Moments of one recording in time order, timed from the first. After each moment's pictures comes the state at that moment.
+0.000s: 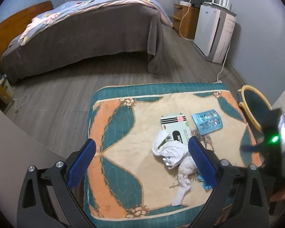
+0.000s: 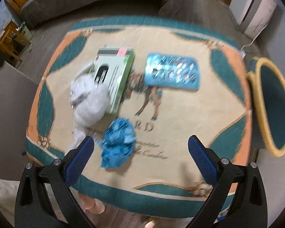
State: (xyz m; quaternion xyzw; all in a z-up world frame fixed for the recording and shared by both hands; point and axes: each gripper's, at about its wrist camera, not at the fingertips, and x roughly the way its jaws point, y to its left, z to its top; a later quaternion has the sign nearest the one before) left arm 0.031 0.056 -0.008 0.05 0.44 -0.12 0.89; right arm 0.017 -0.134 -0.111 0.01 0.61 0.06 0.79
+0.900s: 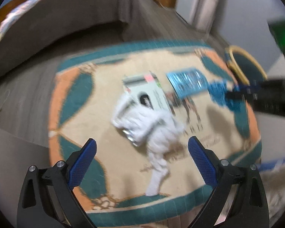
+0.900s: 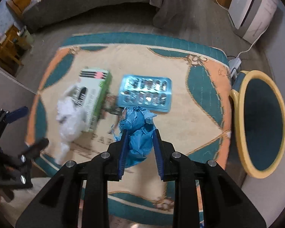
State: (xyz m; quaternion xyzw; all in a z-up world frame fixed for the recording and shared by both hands) left arm 0.016 -0.013 -0.083 0.10 0.54 -0.19 0.82; right arm 0.047 -0.192 -0.087 0.00 0.60 0.06 0.80
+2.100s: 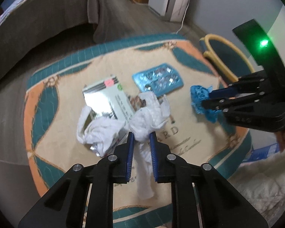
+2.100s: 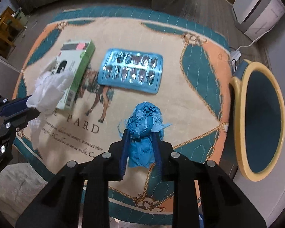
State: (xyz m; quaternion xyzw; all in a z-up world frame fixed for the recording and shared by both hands) left arm 0.023 -0.052 -0.081 0.11 0.52 -0.27 0.80; right arm 0.049 -0.204 -0.118 -0.04 0.64 0.06 0.77
